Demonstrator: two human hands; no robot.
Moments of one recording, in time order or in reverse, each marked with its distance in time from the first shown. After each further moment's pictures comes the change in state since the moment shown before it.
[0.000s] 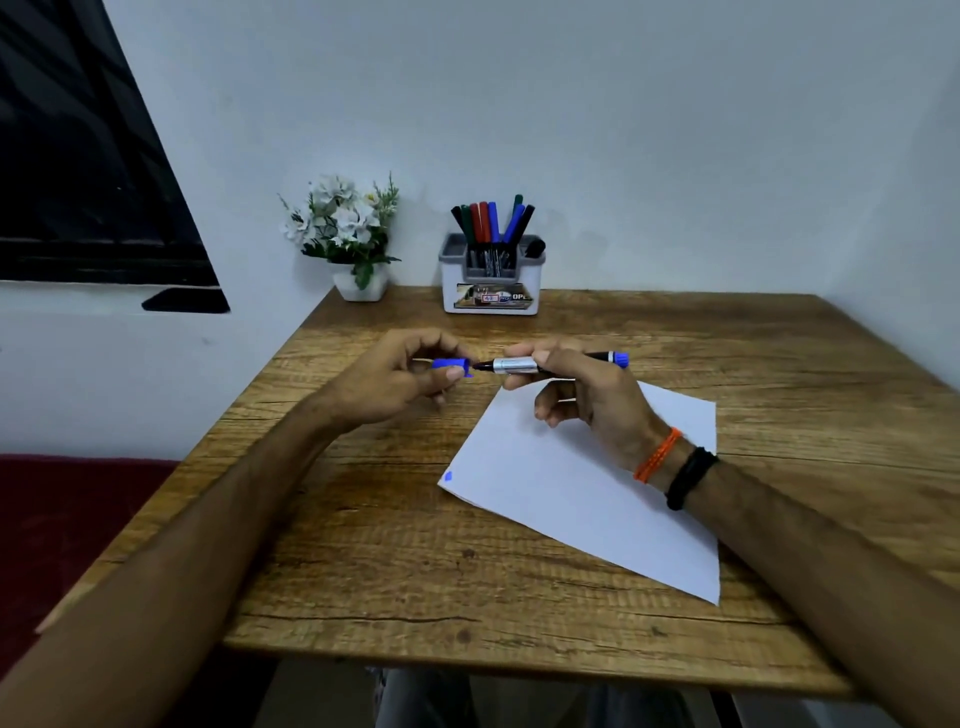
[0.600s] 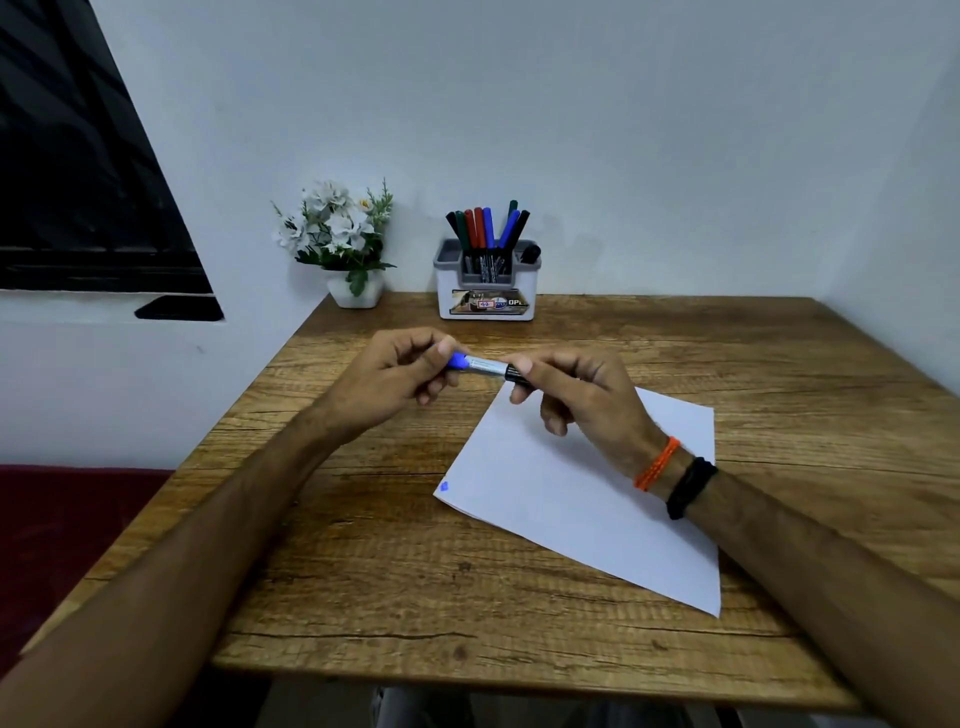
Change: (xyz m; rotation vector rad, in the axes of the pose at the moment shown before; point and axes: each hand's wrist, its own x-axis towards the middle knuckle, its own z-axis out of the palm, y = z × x) left_hand 0.003 -0.001 0.003 -0.093 0.088 0.071; right_hand 0.005 0.008 0.000 -0.102 0.039 -0.200
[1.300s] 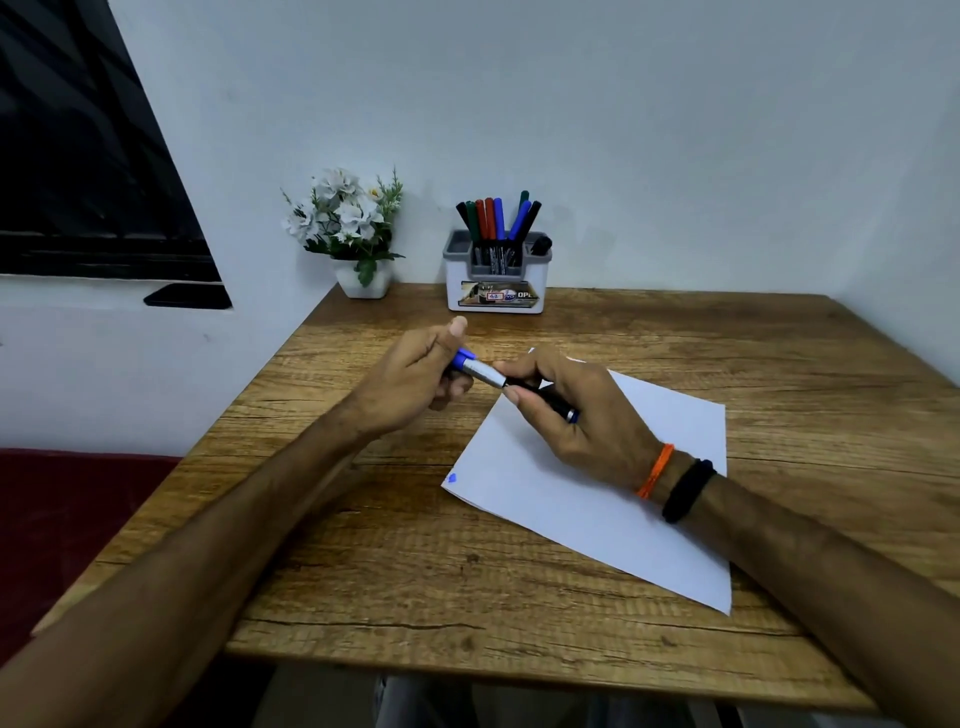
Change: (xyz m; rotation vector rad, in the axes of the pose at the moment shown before) left_hand -0.001 0.005 0.018 0.050 0.044 -0.050; right_hand -0.004 0.012 0.006 -0.527 -0.134 -0.415
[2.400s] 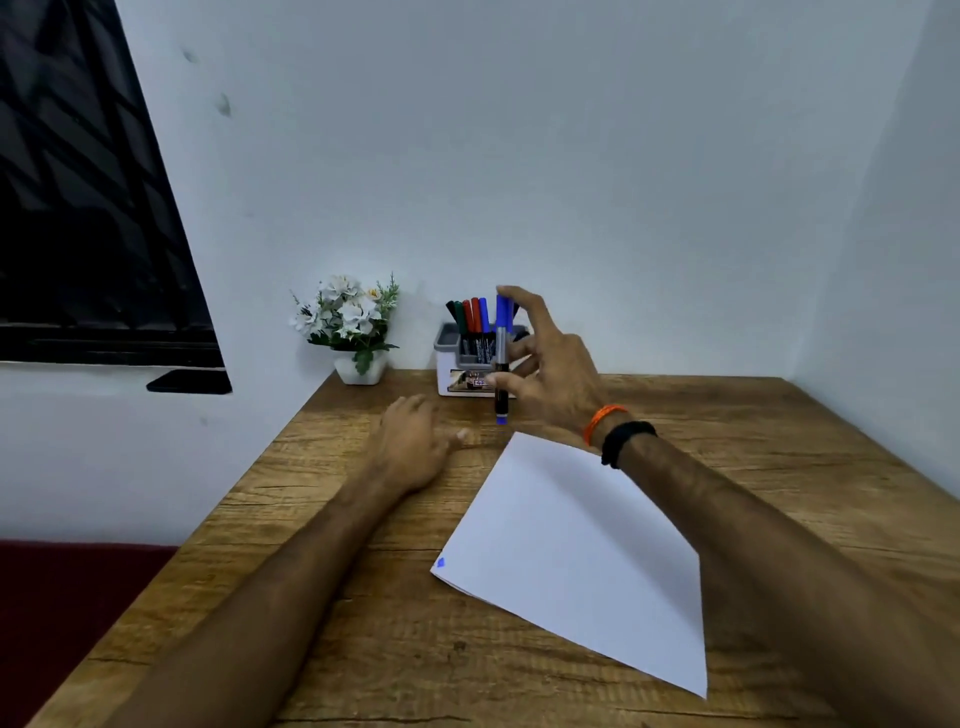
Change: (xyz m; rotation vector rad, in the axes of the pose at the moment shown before) left_hand 0.049 -0.040 -0.004 0.925 0.188 -0.188; right_hand 0.097 0.015 -0.037 -0.269 0.128 0.212
